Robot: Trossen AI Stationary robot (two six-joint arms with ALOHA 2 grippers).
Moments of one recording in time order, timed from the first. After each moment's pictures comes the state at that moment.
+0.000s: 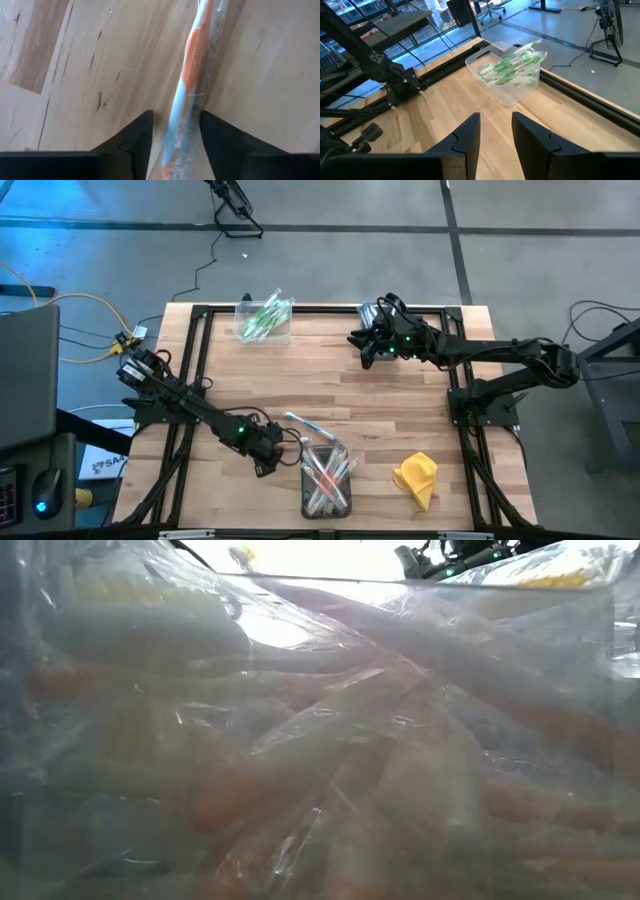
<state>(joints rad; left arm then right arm) -0.52 1.70 0.92 -0.58 -0.11 -0.91 -0.31 1.25 0.79 0.16 0.07 0.37</state>
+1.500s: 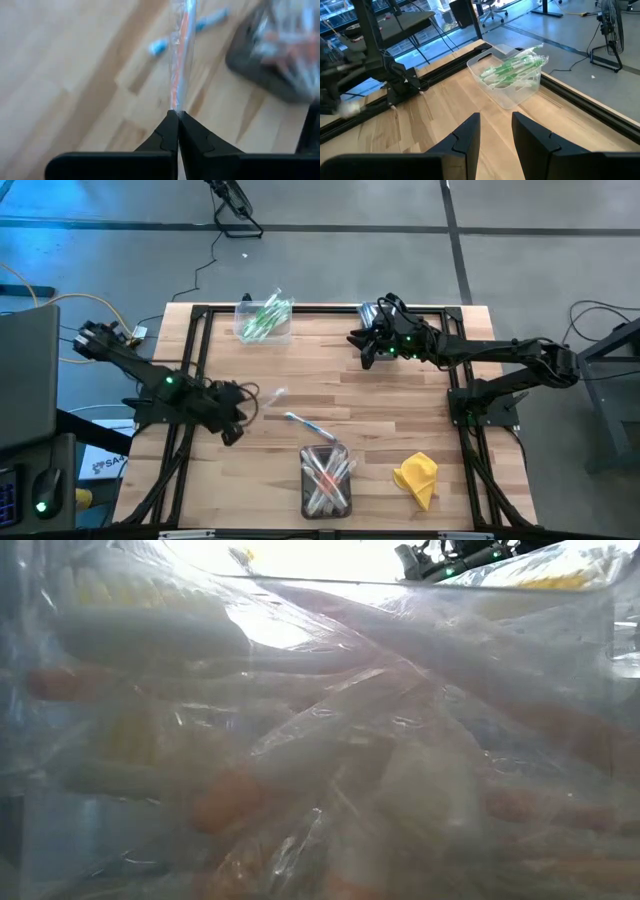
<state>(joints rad) -0.52 0.98 0.91 -0.96 -0.32 -1.03 -0.31 1.25 0.79 0.18 0.07 0.34</state>
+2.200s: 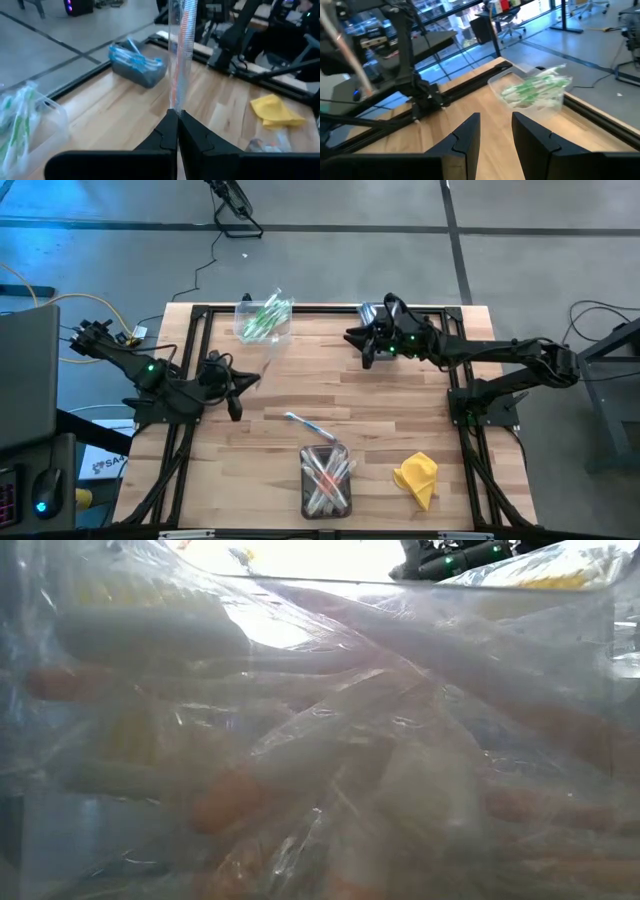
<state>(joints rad) -0.52 0.84 0.91 -0.55 -0.89 -0.62 -0.30 1.25 0.79 0.29 0.01 0.34</state>
